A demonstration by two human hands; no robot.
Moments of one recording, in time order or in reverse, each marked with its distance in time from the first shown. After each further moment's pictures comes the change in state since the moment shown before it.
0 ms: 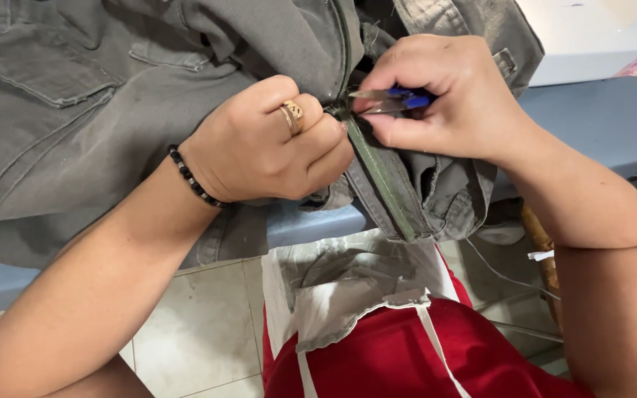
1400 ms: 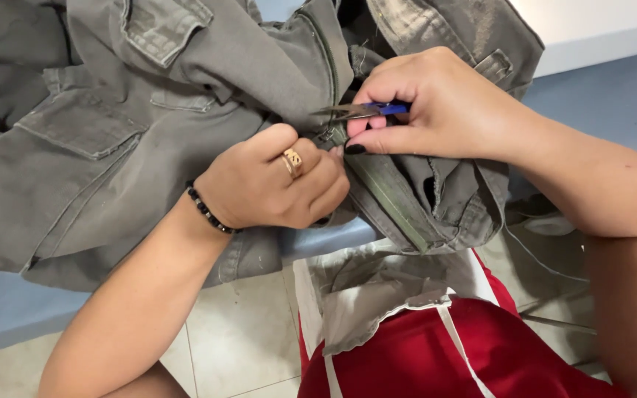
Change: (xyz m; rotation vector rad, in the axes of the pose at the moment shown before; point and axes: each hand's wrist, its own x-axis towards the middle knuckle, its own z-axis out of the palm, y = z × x) left_hand 0.005 0.001 -0.006 -0.026 -0.063 0.066; right_hand 0.006 0.007 -0.001 0.119 -0.136 0.179
